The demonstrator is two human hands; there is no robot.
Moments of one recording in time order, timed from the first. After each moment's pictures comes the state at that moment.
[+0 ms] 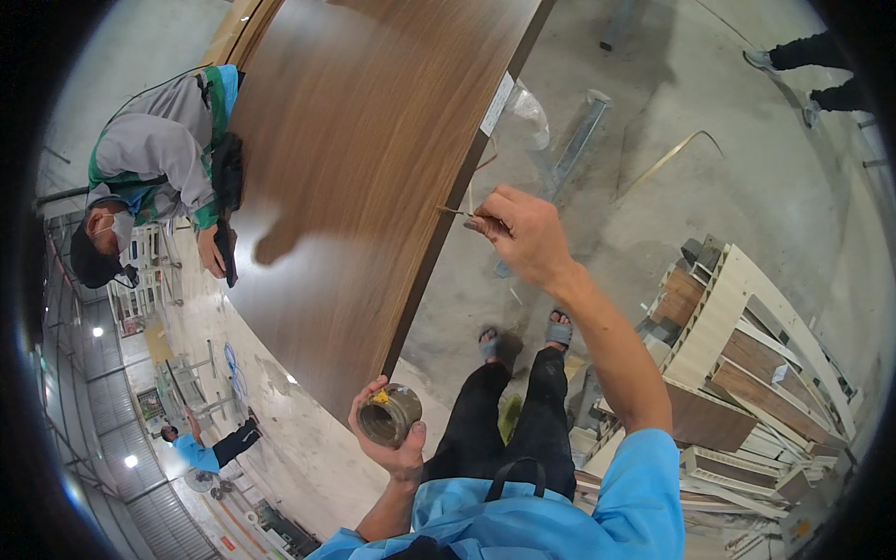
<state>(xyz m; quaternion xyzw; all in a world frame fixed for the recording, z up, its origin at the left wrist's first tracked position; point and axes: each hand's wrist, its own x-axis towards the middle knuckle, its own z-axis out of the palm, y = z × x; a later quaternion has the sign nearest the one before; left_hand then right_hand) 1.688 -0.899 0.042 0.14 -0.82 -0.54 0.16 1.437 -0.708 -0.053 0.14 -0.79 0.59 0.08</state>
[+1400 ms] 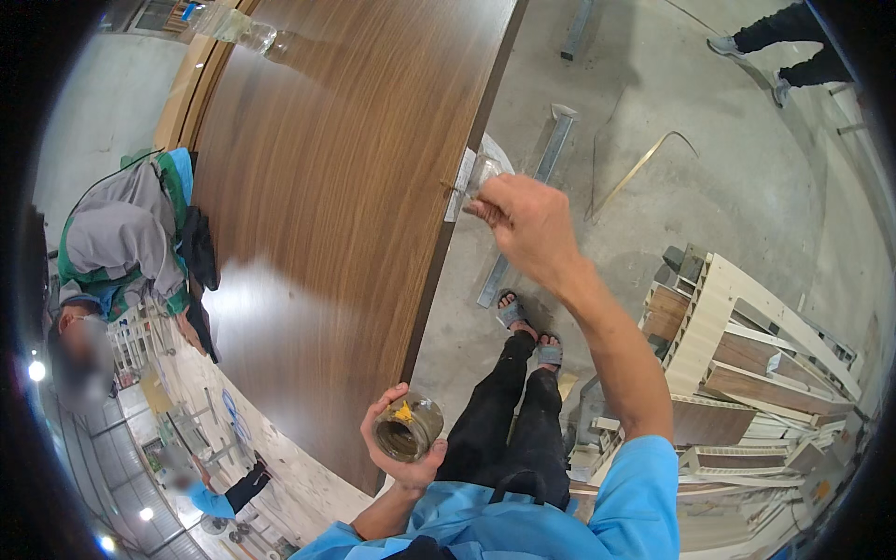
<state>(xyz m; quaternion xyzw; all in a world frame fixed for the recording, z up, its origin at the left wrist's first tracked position) 1.579 -0.888 0.023 0.00 -0.83 -0.56 0.06 1.359 -0.667 -0.053 0.09 -0.85 0.50 0.12</state>
